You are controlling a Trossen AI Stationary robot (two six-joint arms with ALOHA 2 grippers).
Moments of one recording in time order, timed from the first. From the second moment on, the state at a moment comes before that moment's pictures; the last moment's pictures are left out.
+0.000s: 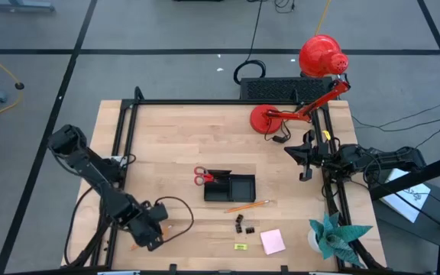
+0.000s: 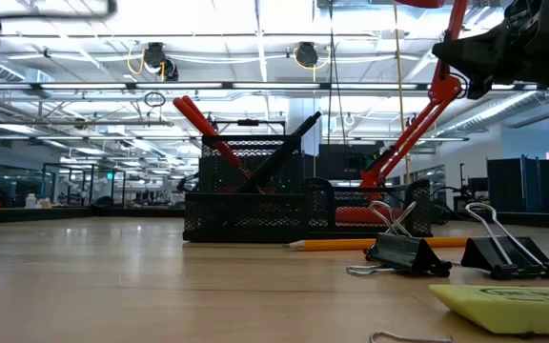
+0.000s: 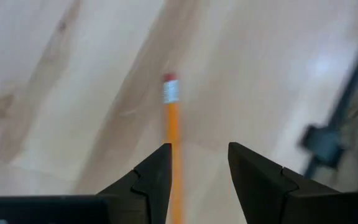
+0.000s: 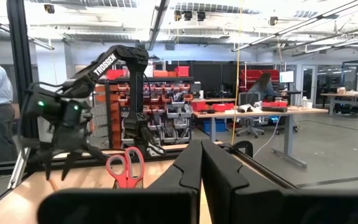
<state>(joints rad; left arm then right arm) -0.85 1.47 0.80 -0.49 -0.09 -1.36 0.07 0.18 0.02 0.42 0.26 -0.03</state>
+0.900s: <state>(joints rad) -0.91 1.77 1.02 -0.75 -0.10 -1.36 0.07 0.18 0.02 0.42 0.26 -0.02</state>
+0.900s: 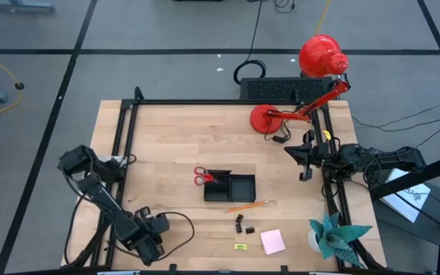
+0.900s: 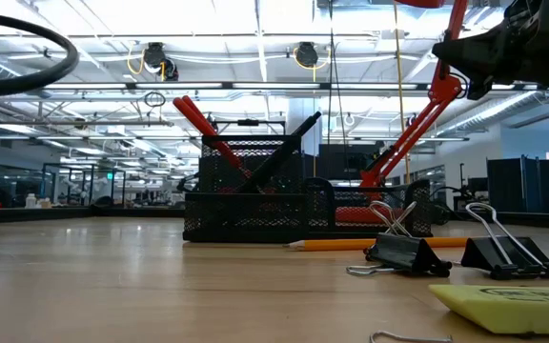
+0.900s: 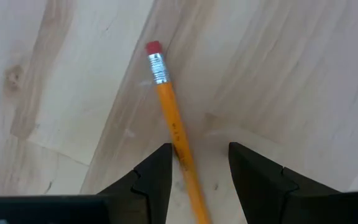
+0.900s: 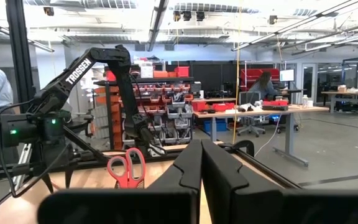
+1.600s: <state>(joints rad) -0.84 1.83 1.02 -0.72 -0.07 -1.30 0.07 0.18 0.02 0.42 0.26 -0.02</state>
